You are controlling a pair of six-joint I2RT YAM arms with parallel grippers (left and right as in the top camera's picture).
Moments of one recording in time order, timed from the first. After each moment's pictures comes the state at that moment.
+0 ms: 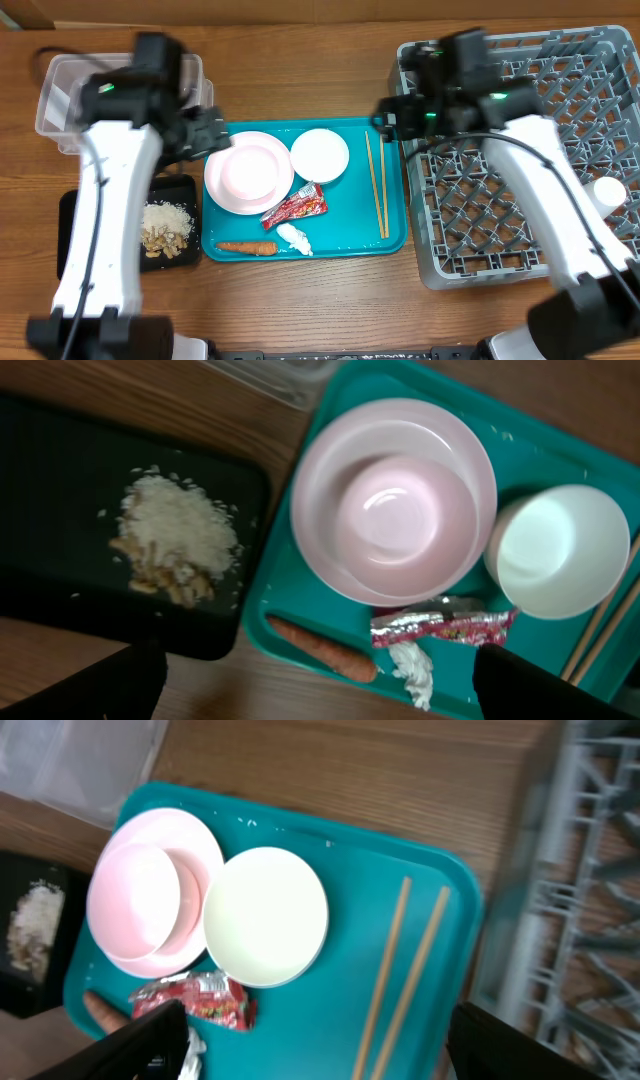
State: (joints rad) left arm -0.05 1.66 1.74 -1.42 -0.03 -0.44; right arm 0.27 1.67 1.60 -0.96 -0.33 0.10
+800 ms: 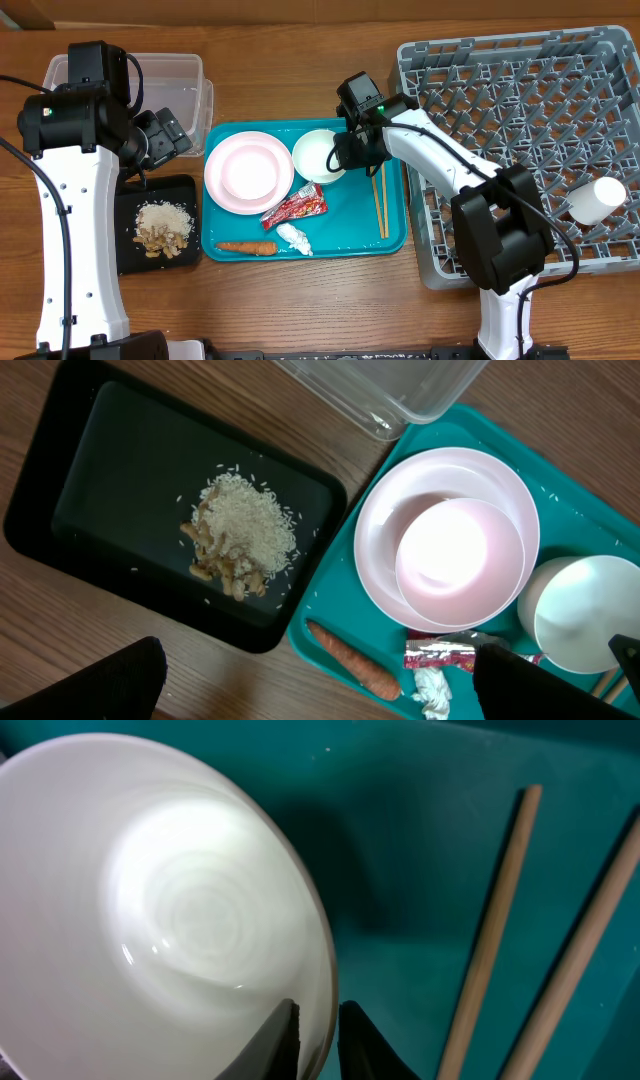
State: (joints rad) left arm 0.11 1.55 1.74 -1.47 -0.09 -0.50; right arm 0.49 2.11 1.61 -0.83 -0.13 0.28
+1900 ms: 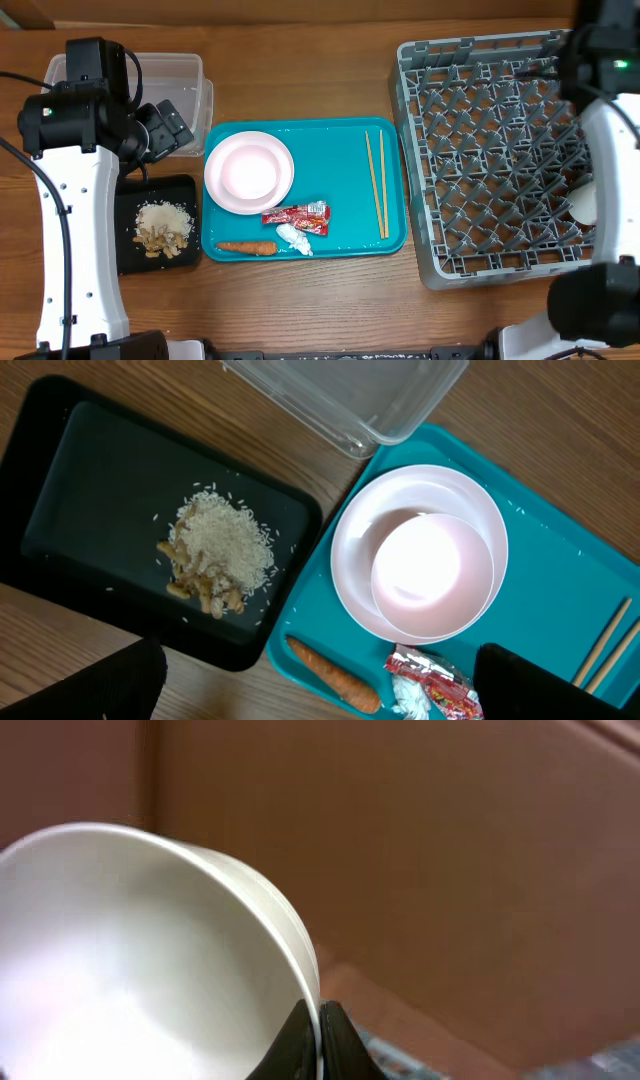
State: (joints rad) left arm 0.11 1.55 1.74 -1.41 -0.06 -0.50; right arm -0.15 1.75 1.79 -0.76 1.07 0.30
